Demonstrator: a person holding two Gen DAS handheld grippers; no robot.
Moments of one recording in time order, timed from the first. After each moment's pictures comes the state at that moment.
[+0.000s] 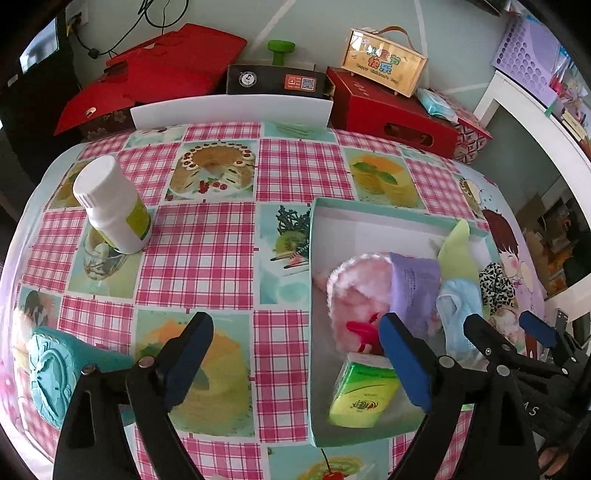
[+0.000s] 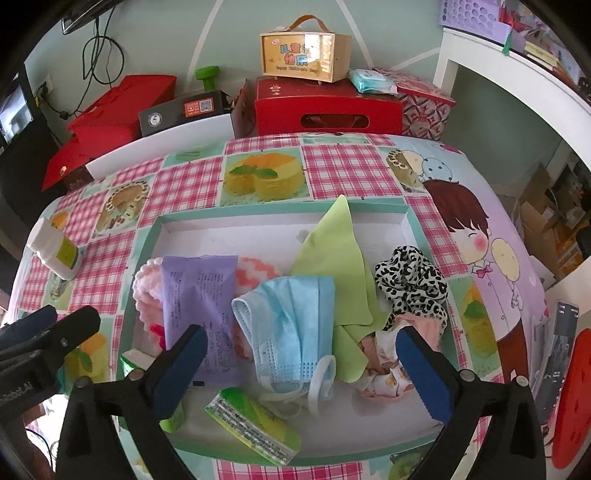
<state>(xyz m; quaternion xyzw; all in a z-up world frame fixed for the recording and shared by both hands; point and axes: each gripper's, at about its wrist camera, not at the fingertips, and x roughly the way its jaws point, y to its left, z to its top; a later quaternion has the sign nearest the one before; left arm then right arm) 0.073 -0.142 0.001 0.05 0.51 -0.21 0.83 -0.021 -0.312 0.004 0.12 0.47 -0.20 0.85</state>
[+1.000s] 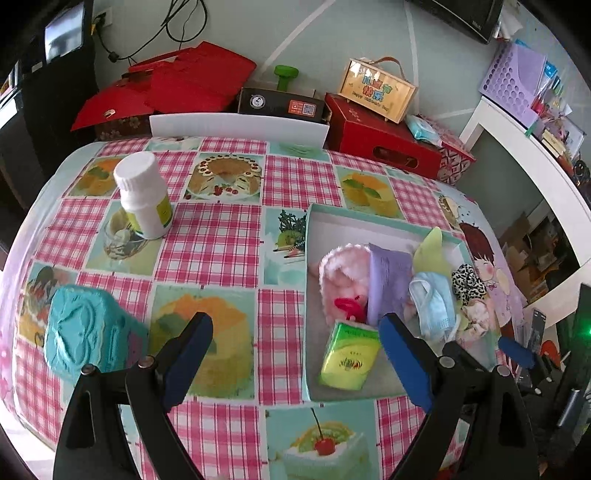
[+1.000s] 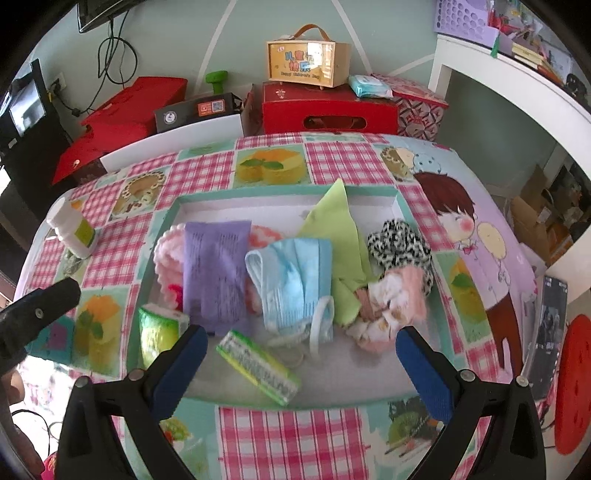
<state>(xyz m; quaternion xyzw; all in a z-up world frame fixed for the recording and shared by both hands) 0.026 -0.106 0.028 0.01 0.47 -0.22 0.85 -0.068 -0.286 0.012 0.12 0.46 -0.19 0.86</state>
